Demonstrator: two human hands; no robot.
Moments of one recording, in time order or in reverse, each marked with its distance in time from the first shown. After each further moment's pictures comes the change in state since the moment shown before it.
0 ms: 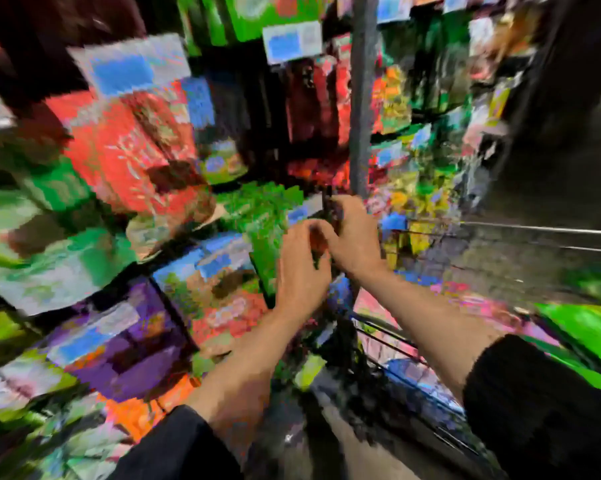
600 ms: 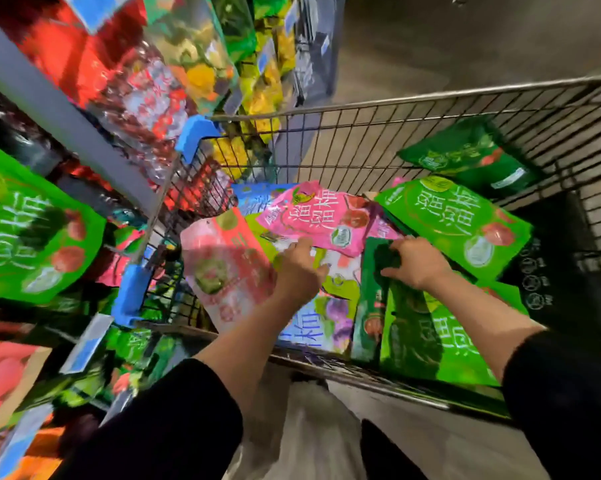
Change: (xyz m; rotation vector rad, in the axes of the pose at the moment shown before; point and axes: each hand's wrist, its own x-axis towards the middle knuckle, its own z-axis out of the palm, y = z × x) left_hand -0.033 0.024 0.339 -0.104 -0.922 -0.375; right_hand -0.125 0.354 -0.213 -0.714 -0.682 0.817
